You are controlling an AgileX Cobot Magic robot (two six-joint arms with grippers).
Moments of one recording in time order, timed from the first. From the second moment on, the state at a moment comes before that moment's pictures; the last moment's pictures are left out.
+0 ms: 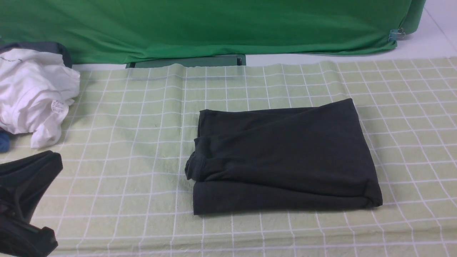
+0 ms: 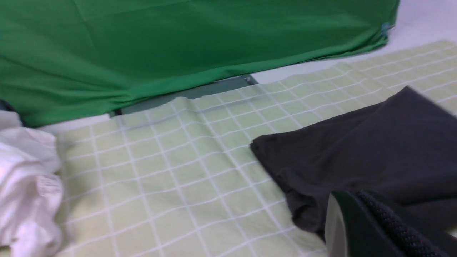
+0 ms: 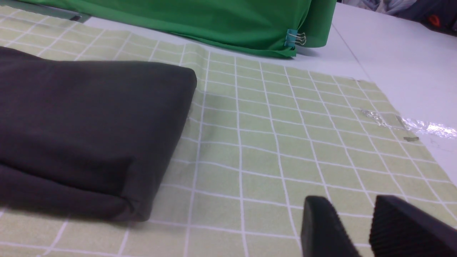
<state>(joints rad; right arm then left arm) 0.04 0.00 0.01 -0.03 0.23 -0.08 -0.22 0.39 -0.44 -0.21 0.40 0.28</state>
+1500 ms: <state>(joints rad) 0.04 0.00 0.01 -0.03 0.23 -0.08 0.05 0.00 0.00 -0.05 0.23 0.07</state>
